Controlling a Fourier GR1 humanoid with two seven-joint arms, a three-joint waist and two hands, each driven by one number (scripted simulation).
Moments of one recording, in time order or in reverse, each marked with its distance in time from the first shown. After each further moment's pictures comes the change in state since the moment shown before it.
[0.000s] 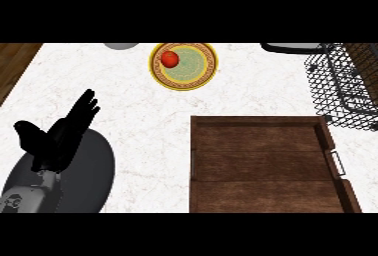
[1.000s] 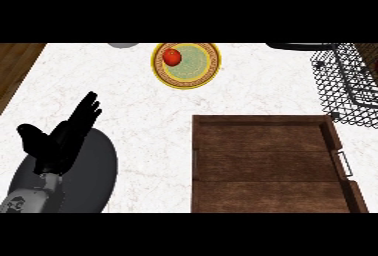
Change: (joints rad) left arm 0.016 -0.021 0.004 -0.004 -0.013 -0.012 -0.004; right arm -0.117 0.030 -0.197 0.178 -0.154 0.235 0.182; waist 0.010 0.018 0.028
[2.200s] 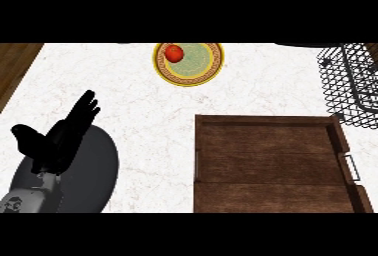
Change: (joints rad) left arm -0.001 -0.002 0.015 -0.011 0.001 -0.012 -0.008; right arm 0.088 -0.320 -0.277 0.039 -0.285 0.116 0.230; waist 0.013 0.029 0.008
